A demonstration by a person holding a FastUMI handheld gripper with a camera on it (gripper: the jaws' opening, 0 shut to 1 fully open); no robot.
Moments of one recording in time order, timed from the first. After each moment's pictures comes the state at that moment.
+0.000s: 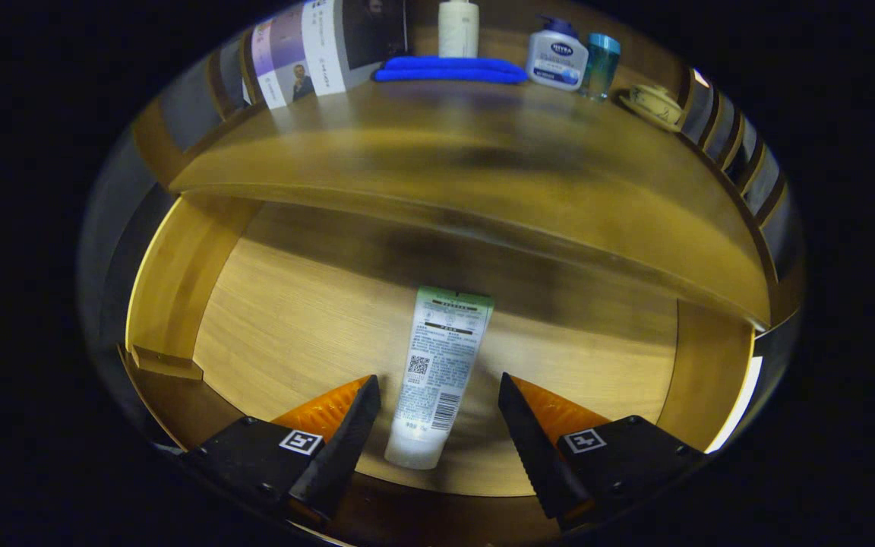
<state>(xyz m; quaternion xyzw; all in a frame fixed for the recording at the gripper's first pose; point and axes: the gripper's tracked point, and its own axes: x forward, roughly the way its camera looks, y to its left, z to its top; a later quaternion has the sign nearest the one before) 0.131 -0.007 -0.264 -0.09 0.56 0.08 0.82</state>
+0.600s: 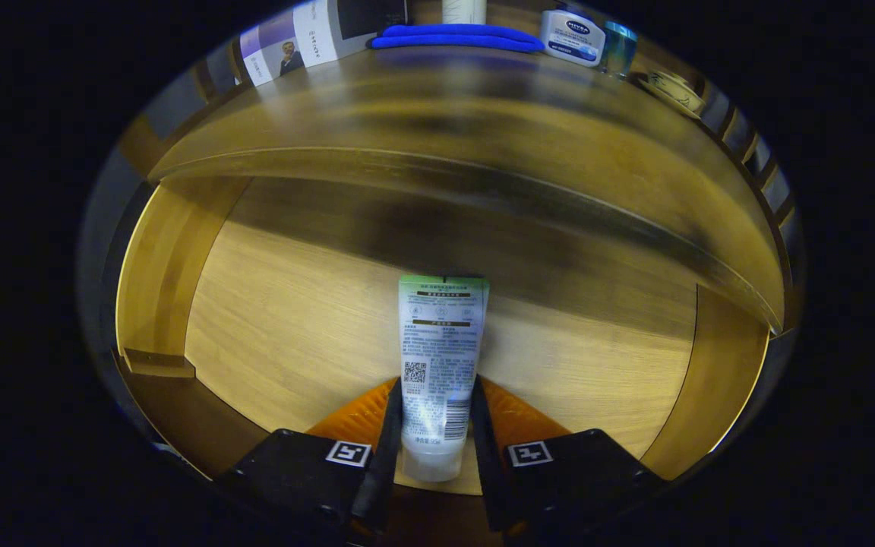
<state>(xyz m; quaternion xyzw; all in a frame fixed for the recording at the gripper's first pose) 0.126 -0.002 -0.276 -0.10 0.59 0.09 0.79</state>
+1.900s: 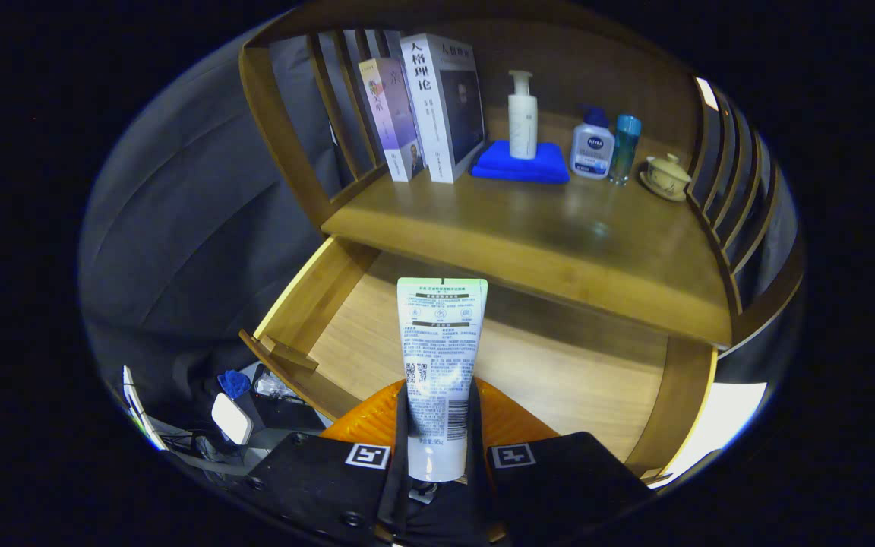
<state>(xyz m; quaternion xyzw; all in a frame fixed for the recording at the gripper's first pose) 0.080 0.033 -0.123 -0.07 0.45 0.21 0.87</state>
